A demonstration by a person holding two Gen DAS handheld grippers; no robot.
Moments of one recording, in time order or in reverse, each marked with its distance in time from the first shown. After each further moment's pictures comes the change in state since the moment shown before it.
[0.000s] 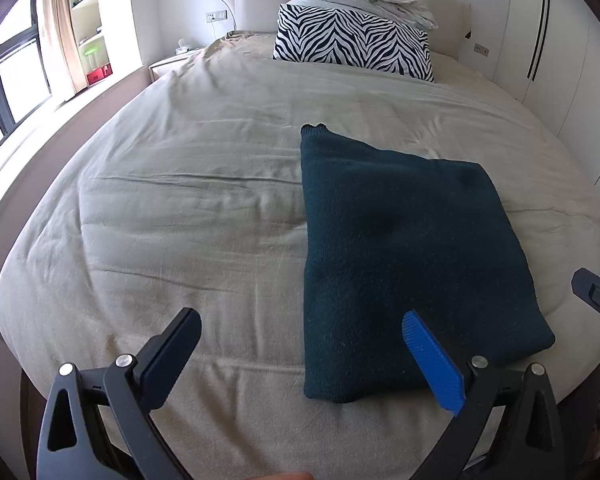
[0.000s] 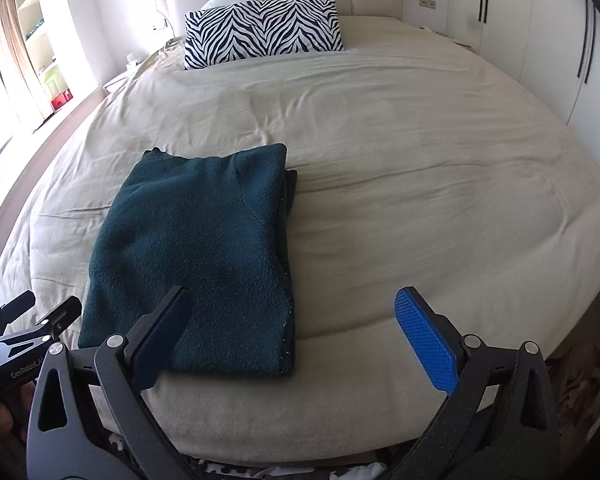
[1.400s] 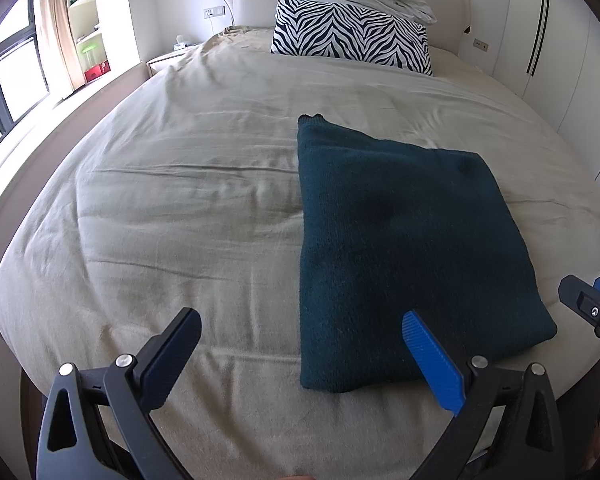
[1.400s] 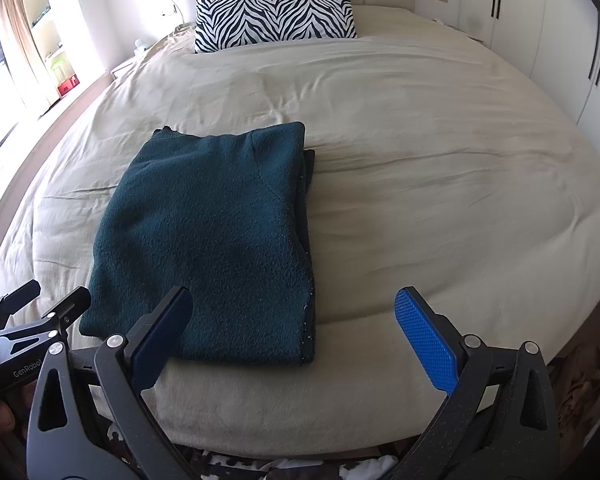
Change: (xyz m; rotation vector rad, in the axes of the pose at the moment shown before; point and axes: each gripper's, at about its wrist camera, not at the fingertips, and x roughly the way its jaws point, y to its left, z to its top) left arm 0.005 -0.001 -0.006 0.002 0.014 -0.003; right arm 0.006 0.014 -0.009 -0.025 0.035 0.019
